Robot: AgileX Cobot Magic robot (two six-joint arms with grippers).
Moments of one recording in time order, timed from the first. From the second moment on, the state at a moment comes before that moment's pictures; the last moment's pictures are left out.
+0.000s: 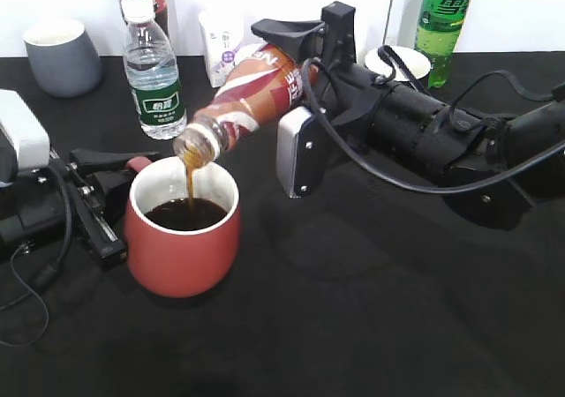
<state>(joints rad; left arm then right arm) -0.26 1.64 -0.33 0.66 -1.13 -0.08 0.58 1.89 -0.82 -0.34 -1.11 -1.36</state>
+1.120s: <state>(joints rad) -0.22 1.64 -0.33 0.02 -1.14 -0.03 0.58 1.89 -0.82 -0.32 -1.11 -0.15</state>
